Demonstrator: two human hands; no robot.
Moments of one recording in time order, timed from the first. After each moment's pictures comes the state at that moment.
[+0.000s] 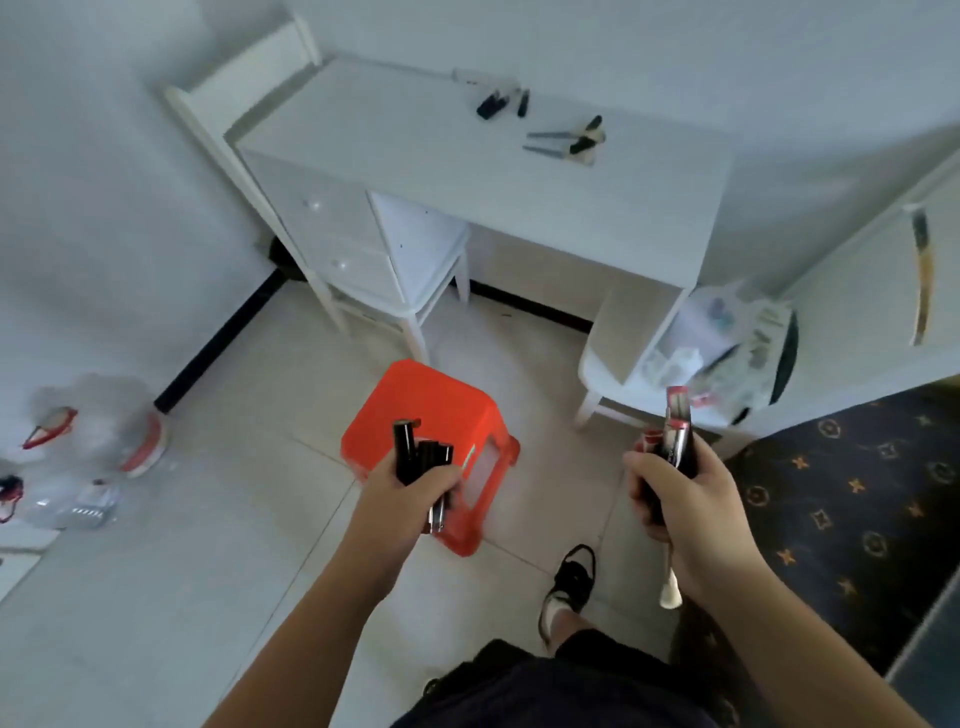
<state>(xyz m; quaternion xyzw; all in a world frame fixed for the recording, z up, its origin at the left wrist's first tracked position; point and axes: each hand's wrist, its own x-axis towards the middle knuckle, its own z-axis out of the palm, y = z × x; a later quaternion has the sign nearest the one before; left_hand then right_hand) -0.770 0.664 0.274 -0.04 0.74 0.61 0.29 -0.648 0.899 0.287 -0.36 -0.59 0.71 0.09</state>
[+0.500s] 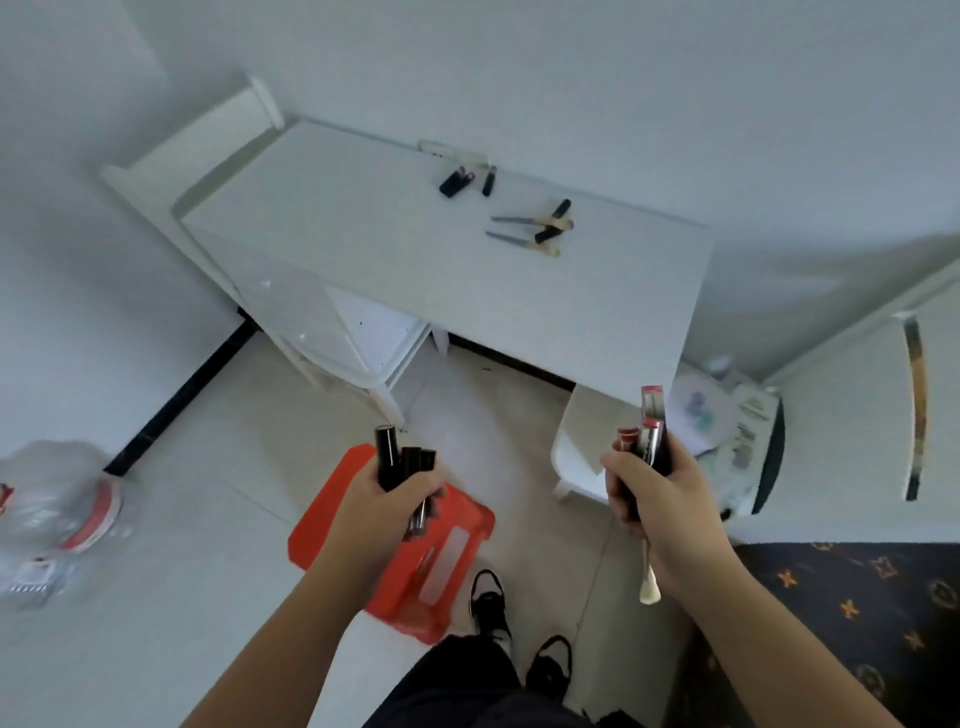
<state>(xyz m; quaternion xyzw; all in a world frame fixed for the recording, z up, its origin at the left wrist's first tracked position) -0.914 0.805 0.288 -0.04 0.73 0.62 0.28 -0.803 1.047 0.304 -0.36 -0.59 0.72 0.08</state>
